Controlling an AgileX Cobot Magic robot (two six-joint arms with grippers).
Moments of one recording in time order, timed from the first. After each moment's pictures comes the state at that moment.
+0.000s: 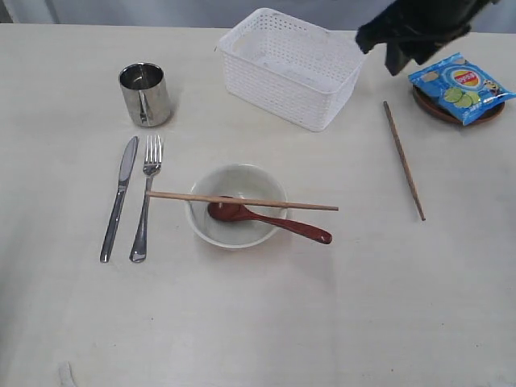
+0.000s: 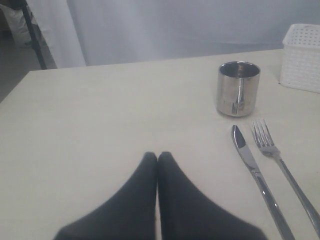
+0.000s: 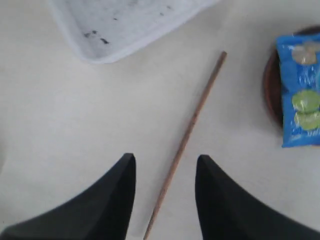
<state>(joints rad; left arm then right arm) -0.09 0.00 0.00 0.15 0.35 -0.08 0.28 1.78 -1.48 -0.06 1.04 -0.11</state>
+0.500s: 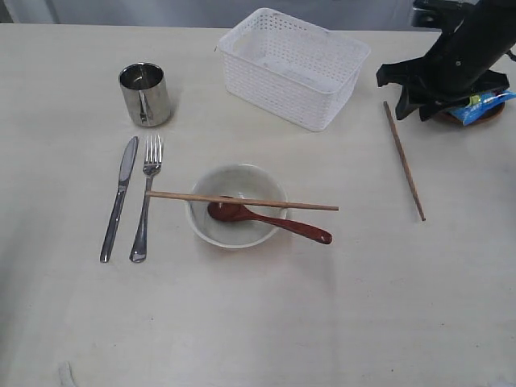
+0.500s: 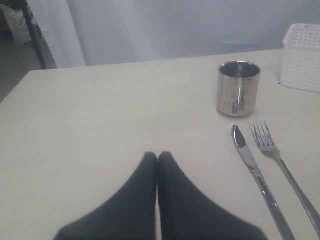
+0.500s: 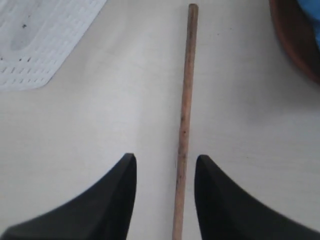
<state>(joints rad) -0.09 0.00 0.00 0.15 0.35 -0.08 0.09 1.94 -1.32 0.17 0.77 -0.10</state>
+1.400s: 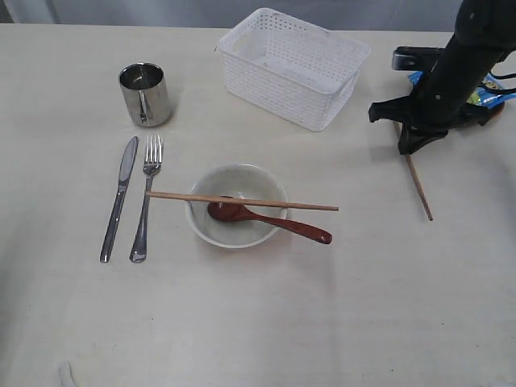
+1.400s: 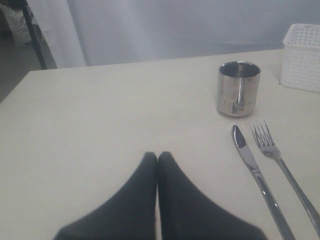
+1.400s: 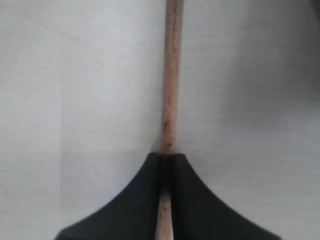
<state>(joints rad) -0.09 0.00 0.00 0.15 0.35 -0.08 0.09 2.13 -1.38 0.11 0.81 -0.07</state>
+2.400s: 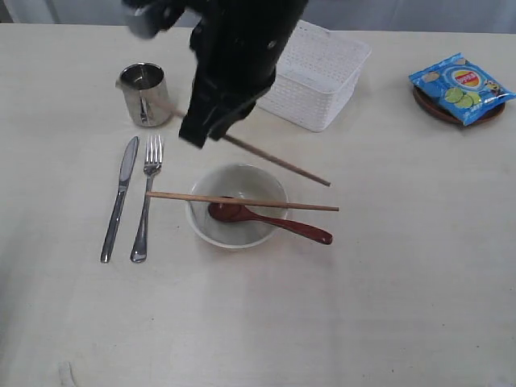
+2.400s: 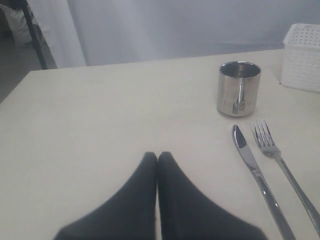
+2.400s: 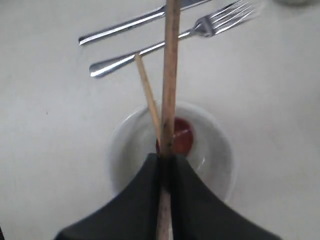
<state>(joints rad) -0.09 0.00 0.00 0.15 0.35 -0.08 0.79 1.85 -1.61 0.18 1.15 -0.53</state>
